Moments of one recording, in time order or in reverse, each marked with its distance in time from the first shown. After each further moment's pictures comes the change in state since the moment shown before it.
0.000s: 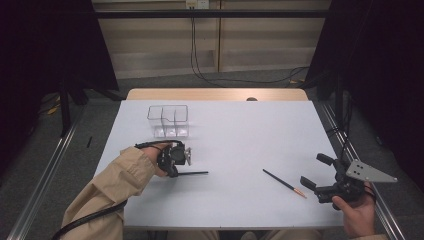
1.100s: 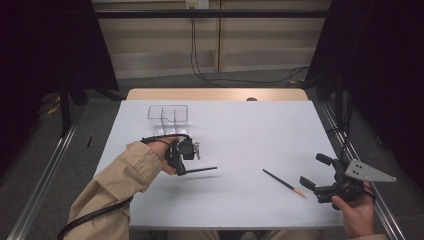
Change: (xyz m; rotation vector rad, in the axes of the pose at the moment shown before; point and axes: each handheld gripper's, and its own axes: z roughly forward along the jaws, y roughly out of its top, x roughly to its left) left arm -0.003 0.029 -0.025 -0.029 -0.051 -0.068; right arm 0.000 -0.001 0.002 0.005 0.005 -0.002
